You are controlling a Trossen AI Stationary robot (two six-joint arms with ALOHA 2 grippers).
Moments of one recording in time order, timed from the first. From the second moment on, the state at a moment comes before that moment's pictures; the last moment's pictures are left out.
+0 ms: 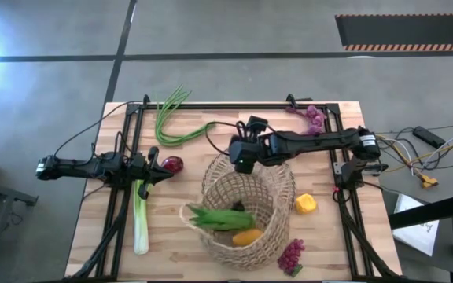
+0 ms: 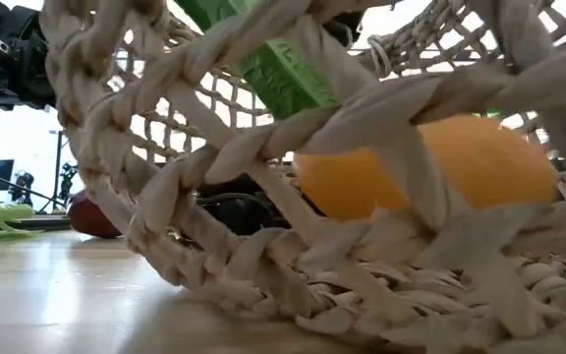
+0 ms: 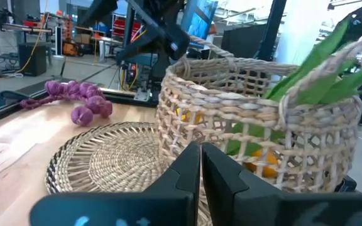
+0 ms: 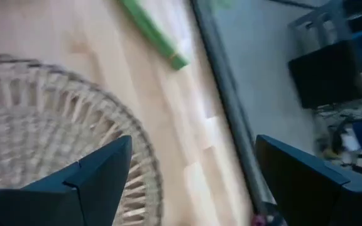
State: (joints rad) left arm -0.08 0.06 0.01 0.04 0.01 -0.17; right arm 0.06 1.81 1.73 -0.99 0.67 0.04
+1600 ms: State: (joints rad) left arm -0.08 0.07 0.01 0.04 0.01 -0.17; right arm -0.05 1.88 1.81 -1.03 0.57 -0.09
